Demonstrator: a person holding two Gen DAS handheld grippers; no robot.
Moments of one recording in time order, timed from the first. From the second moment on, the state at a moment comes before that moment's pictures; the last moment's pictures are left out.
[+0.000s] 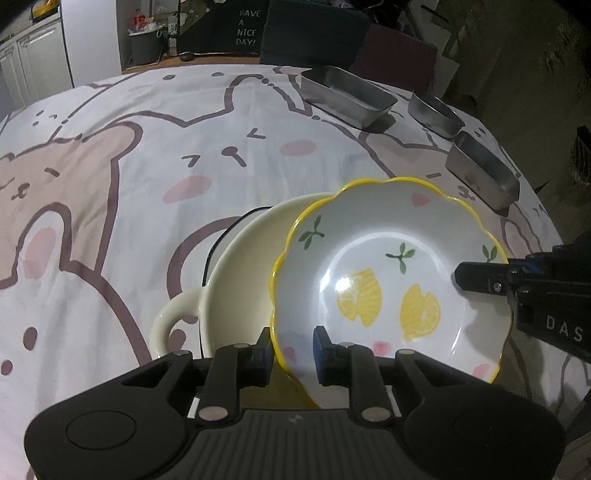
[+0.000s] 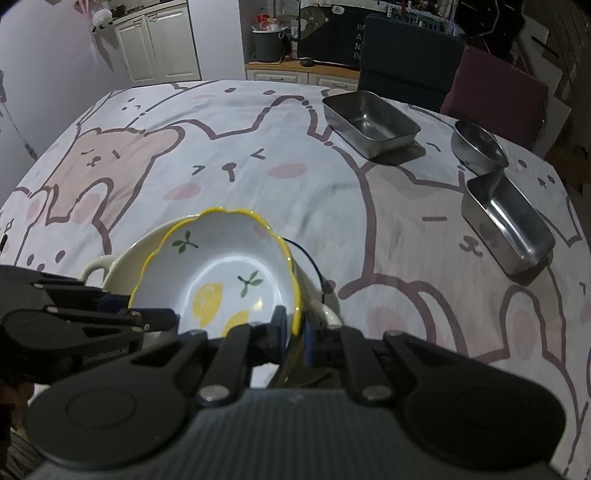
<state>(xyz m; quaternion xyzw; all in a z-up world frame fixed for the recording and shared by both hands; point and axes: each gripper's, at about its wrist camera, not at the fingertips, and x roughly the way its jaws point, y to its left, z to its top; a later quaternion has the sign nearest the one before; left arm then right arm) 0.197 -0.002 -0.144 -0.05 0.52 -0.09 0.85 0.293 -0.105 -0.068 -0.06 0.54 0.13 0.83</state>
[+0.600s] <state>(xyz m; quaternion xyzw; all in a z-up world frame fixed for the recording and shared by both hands) 0.189 0.007 -0.140 -0.05 0.52 -0.11 0.84 0.302 -0.109 -0.080 -0.05 0.56 0.15 0.82</state>
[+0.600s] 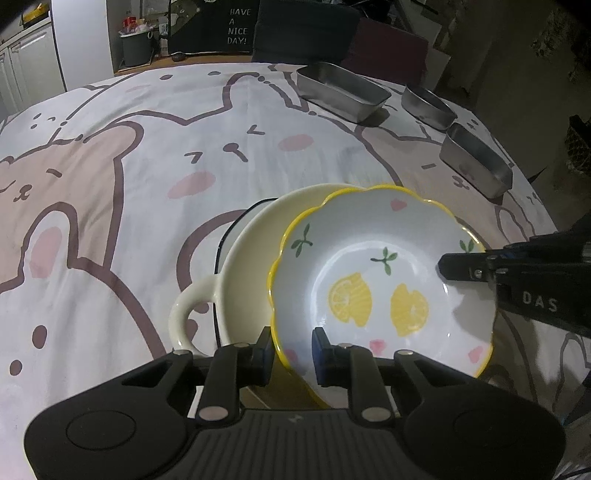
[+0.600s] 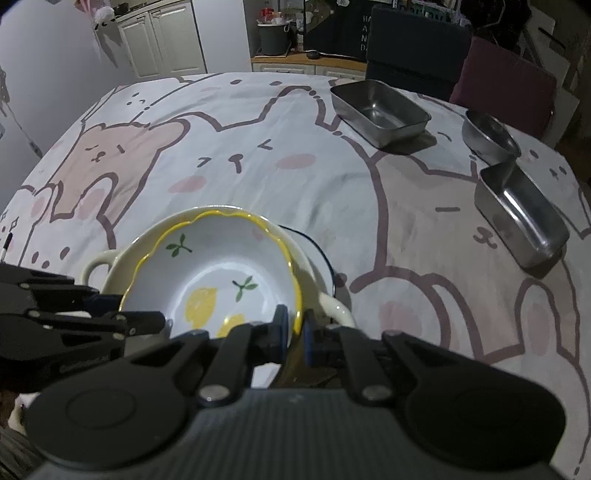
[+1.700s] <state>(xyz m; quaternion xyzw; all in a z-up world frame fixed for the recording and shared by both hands) 0.171 0.018 -0.112 -0.04 0.50 -0.11 0.86 0.313 -0.107 -0.094 -0.04 0.57 0.17 0.81</state>
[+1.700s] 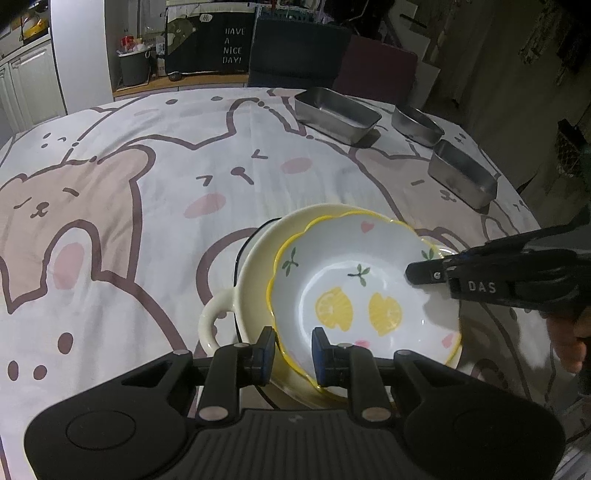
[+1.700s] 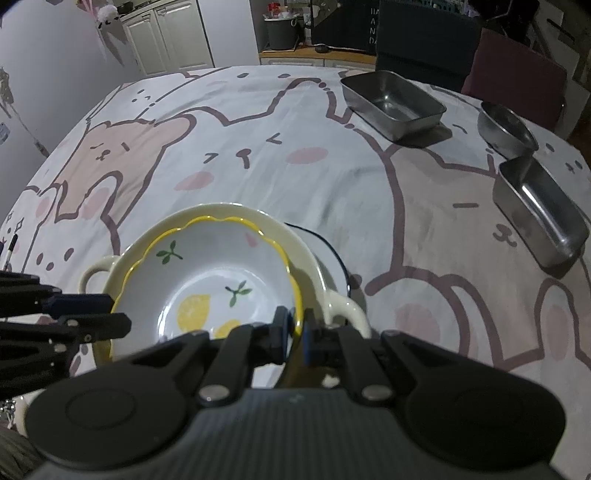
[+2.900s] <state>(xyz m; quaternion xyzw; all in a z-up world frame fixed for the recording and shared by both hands) 0.170 0.016 -0.112 -0.04 0.50 -0.14 0.86 0.332 -0.098 -0.103 -0.05 0.60 0.17 0.78</state>
